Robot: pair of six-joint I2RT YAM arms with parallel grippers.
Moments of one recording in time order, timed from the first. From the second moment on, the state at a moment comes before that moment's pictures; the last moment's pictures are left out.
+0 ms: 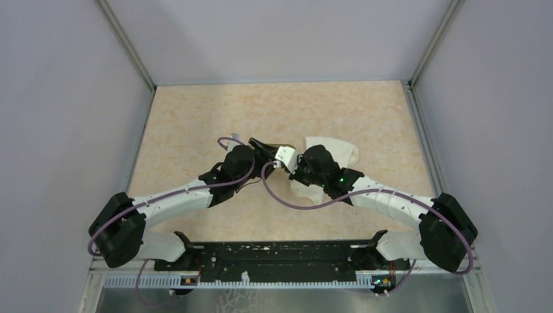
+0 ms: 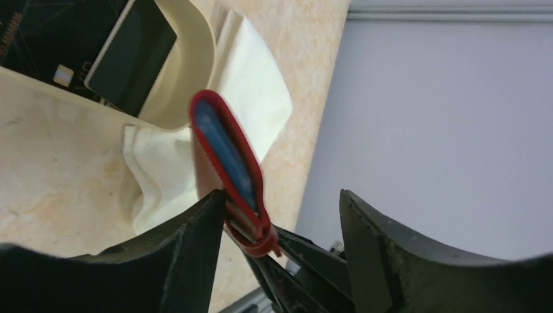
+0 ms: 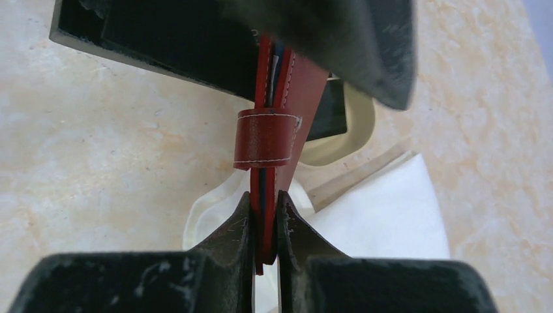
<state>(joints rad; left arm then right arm) -0.84 1.33 0.71 0.22 -0.26 -1.50 0.82 1.25 0.73 -0.04 0.00 -0.47</state>
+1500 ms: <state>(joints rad) -0.84 1.12 0.12 1.31 0.45 -0.54 0.53 1.29 0.82 -0.32 -1.29 -0.40</state>
